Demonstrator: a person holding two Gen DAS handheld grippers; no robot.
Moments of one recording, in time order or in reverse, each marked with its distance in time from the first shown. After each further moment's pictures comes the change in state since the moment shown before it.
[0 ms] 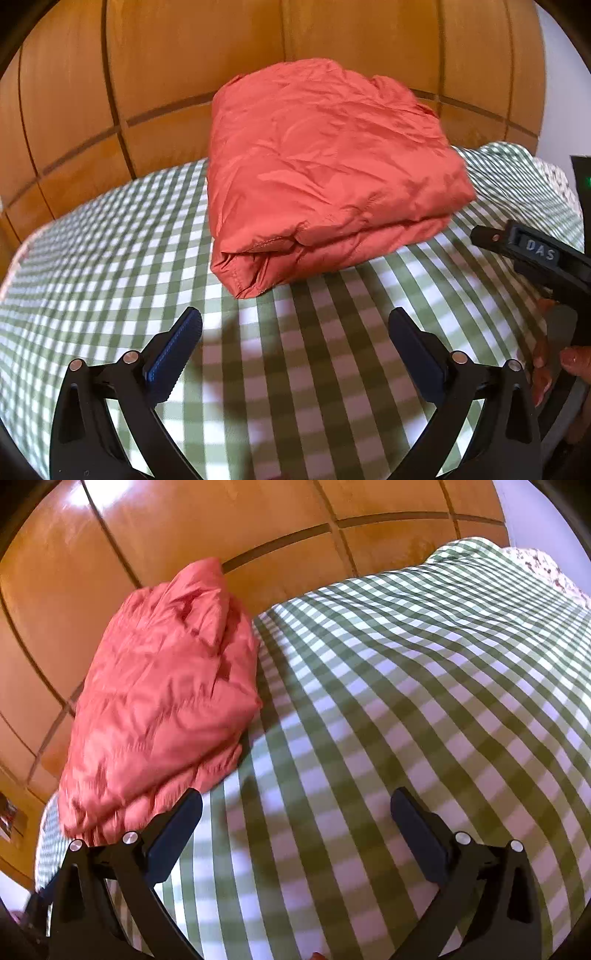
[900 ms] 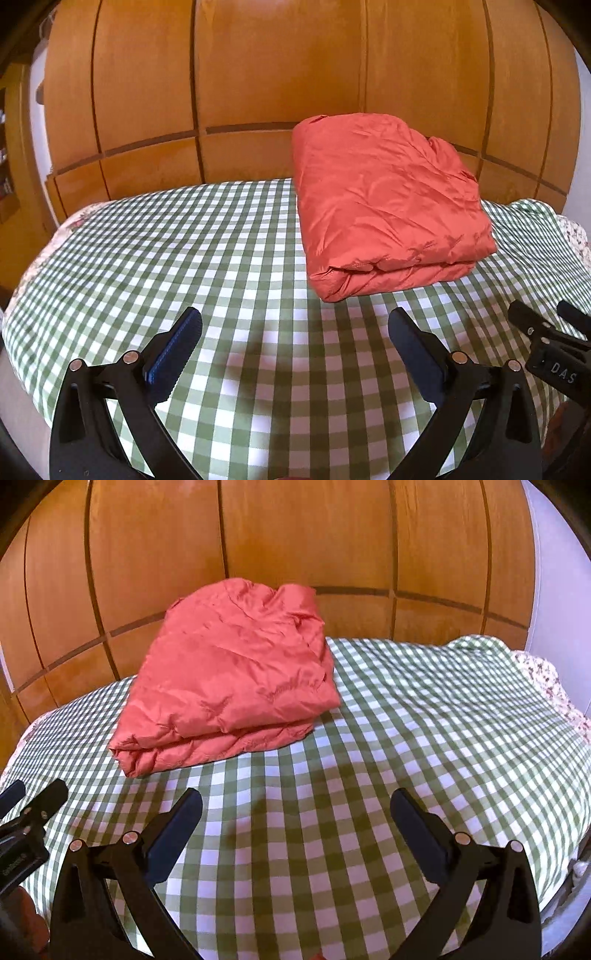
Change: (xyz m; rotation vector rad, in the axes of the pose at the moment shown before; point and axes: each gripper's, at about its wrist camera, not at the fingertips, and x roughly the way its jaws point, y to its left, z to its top) left arm -0.065 0.053 -0.009 -0.180 -0.086 0.114; right arm -0.092 0.084 -0.045 -0.323 -0.122 -0.106
